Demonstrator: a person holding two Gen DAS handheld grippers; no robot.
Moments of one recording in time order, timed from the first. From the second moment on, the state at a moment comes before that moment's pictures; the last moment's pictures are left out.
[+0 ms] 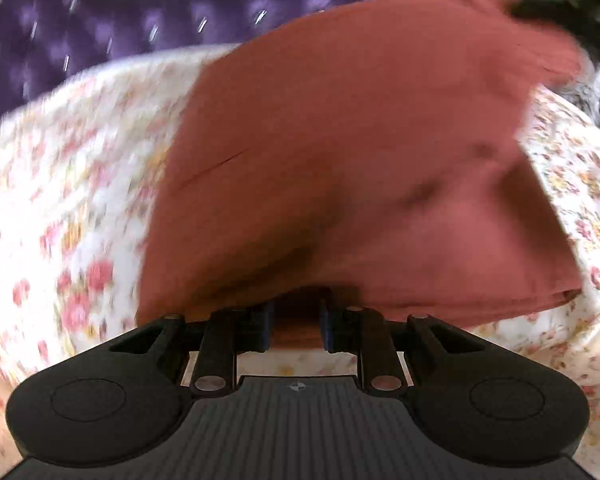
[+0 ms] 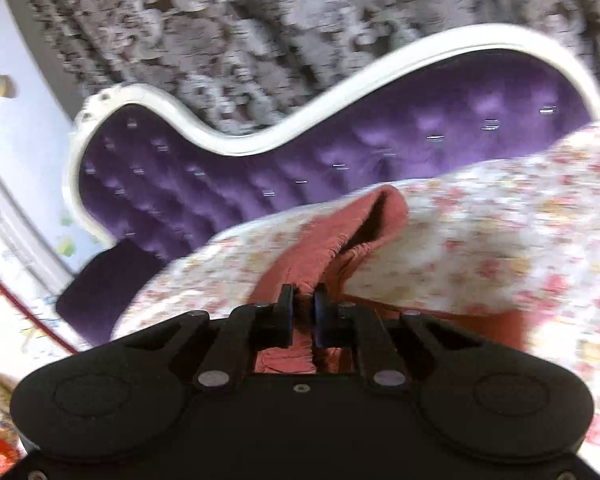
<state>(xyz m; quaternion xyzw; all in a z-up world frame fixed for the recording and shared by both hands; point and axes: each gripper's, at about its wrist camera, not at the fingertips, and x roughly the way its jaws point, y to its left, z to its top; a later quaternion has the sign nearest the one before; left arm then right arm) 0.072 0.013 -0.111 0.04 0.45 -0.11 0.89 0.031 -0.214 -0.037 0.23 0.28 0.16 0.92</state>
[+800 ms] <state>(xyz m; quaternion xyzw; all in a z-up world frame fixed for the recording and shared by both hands) 0.111 0.033 -0.057 0.08 0.41 -0.10 0.90 0.006 -0.233 -0.122 0.19 0.38 0.05 0.90</state>
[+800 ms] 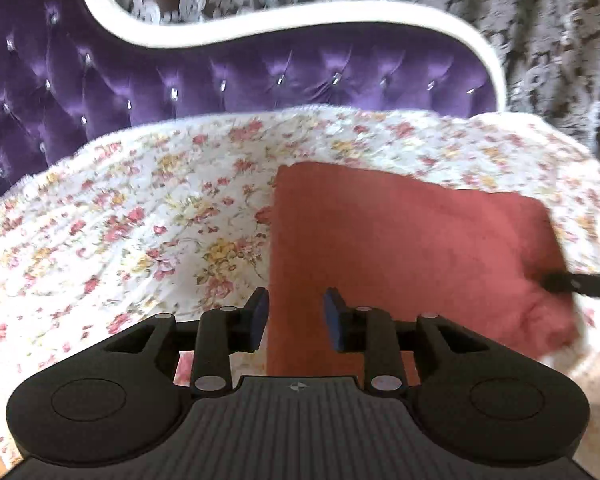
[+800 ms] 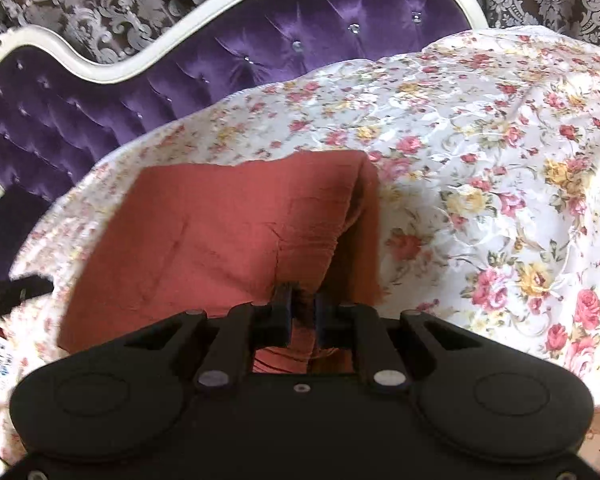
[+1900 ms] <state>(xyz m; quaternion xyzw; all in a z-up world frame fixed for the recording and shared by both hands) 0.260 -0.015 -0.098 0.12 0.48 -0.06 0.87 0.046 -0.219 -0.133 0.05 0.37 -0.03 0.93</state>
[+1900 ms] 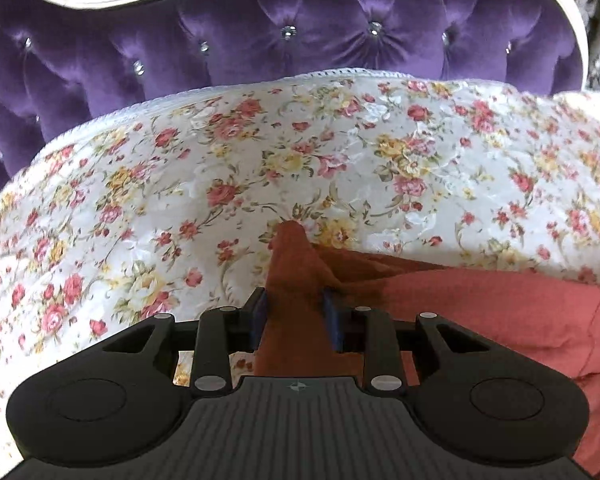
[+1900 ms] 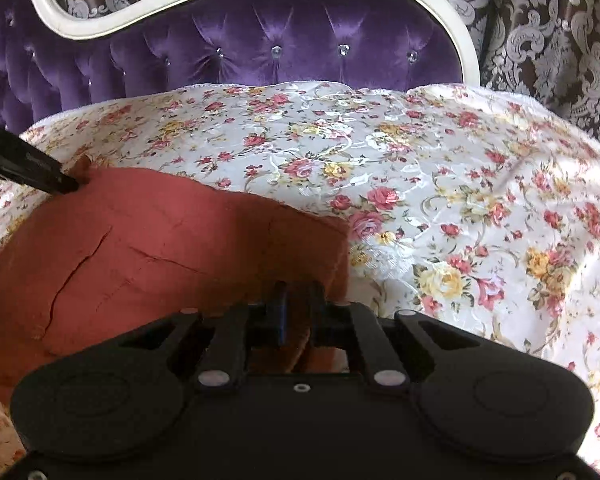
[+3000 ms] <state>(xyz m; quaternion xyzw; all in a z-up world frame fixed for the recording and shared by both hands) 0.123 0.000 -0.093 0.20 0.44 -0.09 0.87 0.039 -0.225 -0.119 0.07 0.35 -0.01 0.93</state>
